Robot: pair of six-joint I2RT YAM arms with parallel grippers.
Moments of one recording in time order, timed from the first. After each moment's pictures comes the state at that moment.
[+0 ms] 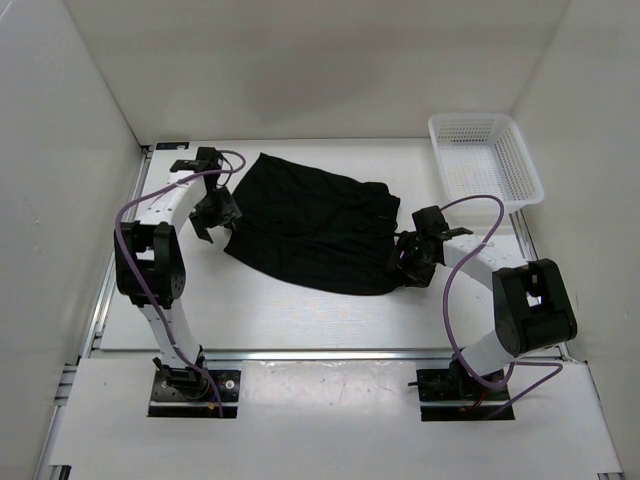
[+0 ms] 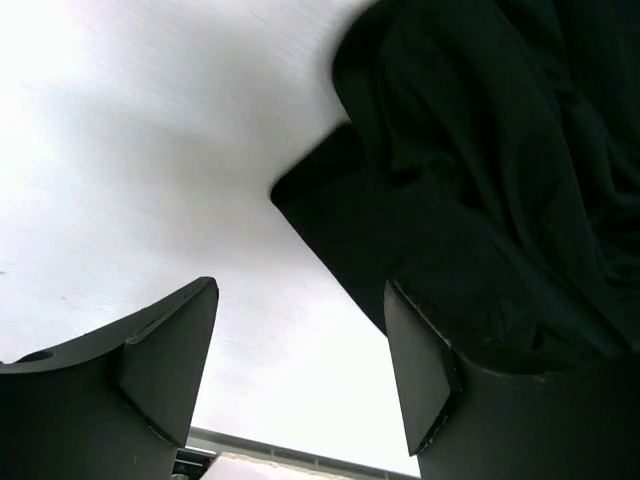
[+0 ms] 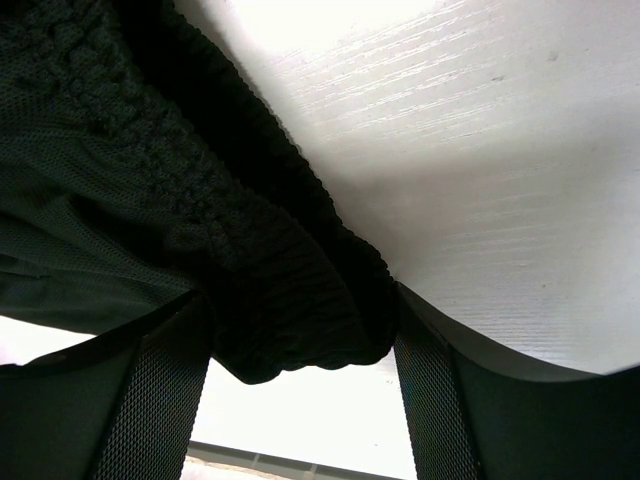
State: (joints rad) left arm -0.08 1.89 1.54 -1.01 -0.11 -0.56; right arm 0.30 1.52 0.81 -0.48 -0.13 0.73
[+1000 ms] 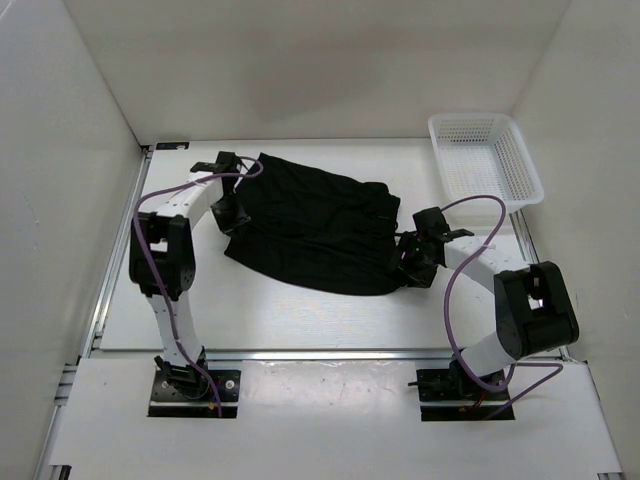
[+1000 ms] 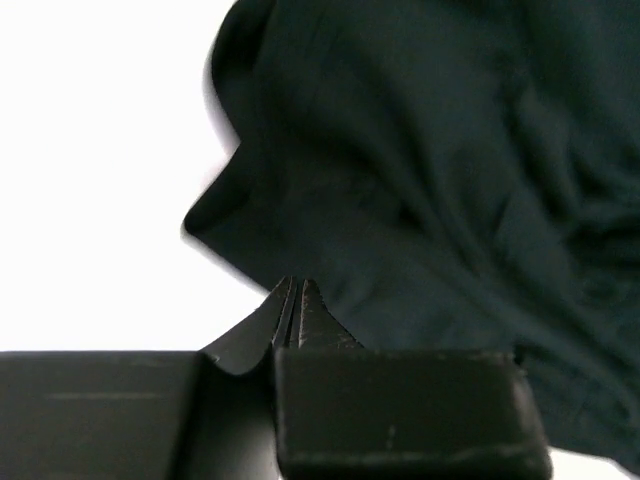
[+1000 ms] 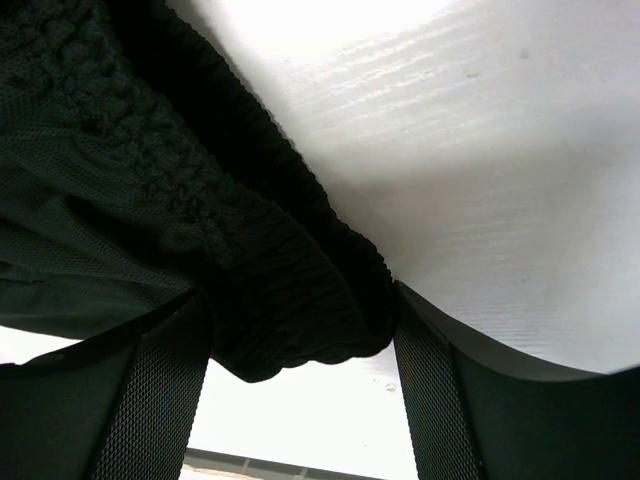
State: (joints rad) left arm -0.17 1.98 1.56 -0.97 -0.09 -0.58; right arm 0.30 1.51 0.80 -0.48 -0.11 0.72
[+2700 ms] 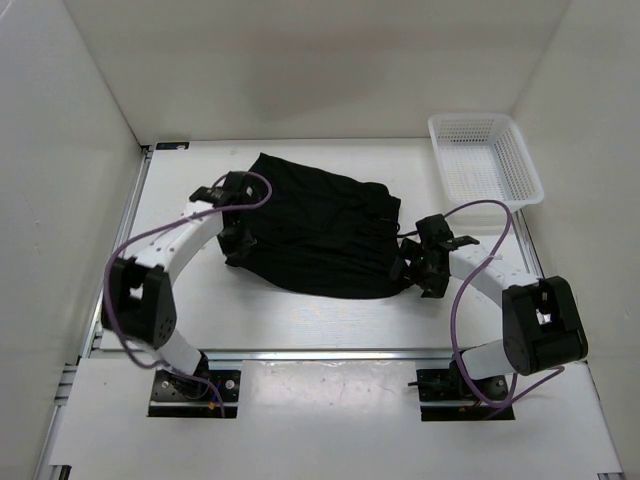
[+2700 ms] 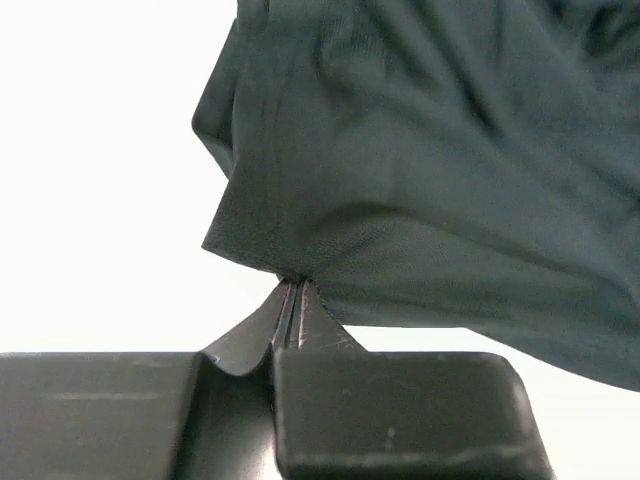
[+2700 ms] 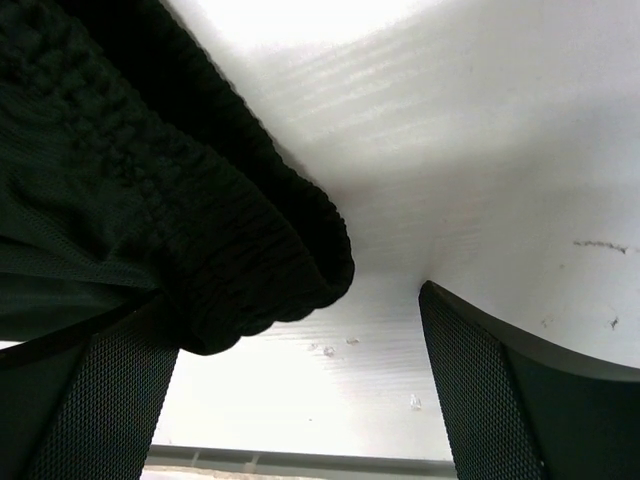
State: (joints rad) left arm -0.33 1.63 1.27 -0.97 -0.18 -0.68; right arm 0.31 1.41 0.74 -0.55 -0.04 0.67
